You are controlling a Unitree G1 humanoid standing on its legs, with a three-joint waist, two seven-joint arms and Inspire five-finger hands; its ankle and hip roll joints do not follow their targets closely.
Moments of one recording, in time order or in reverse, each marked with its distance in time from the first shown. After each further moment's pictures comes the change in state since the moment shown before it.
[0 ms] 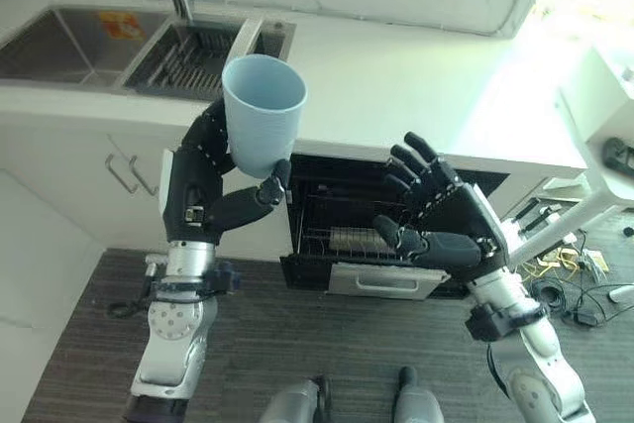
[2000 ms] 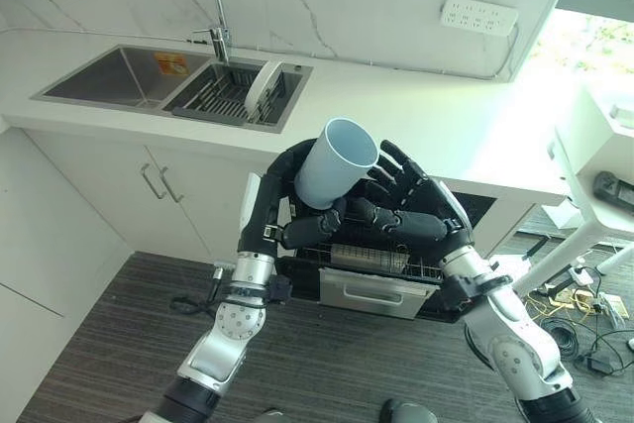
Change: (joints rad) left arm -0.108 0.001 -0.312 0.190 0.285 -0.033 0.211; right arm -0.197 -0.010 0.103 0.097 0.112 0.174 -0.165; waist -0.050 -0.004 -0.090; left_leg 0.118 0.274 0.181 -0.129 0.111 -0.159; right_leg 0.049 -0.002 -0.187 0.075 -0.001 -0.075
